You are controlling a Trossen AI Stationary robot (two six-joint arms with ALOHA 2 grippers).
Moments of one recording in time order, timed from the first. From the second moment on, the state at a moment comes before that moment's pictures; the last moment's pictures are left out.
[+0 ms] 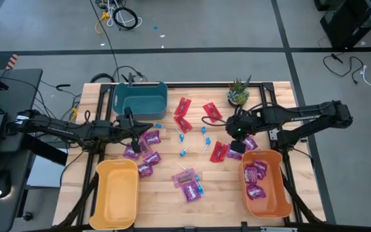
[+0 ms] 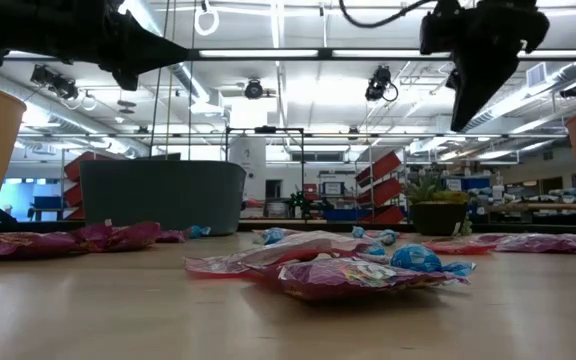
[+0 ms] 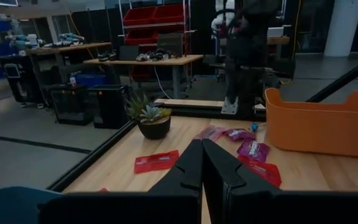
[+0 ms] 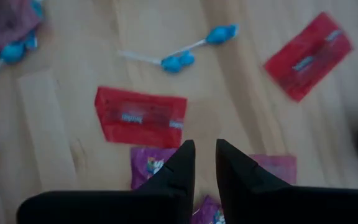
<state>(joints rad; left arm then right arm) -0.14 0.70 0.29 0.41 -0.44 0.03 0.03 1.22 1.00 -0.97 0.12 0.27</state>
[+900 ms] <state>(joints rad) -0.14 0.70 0.29 0.37 -0.44 0.05 0.06 1.62 1.00 -0.98 0.00 0.25</state>
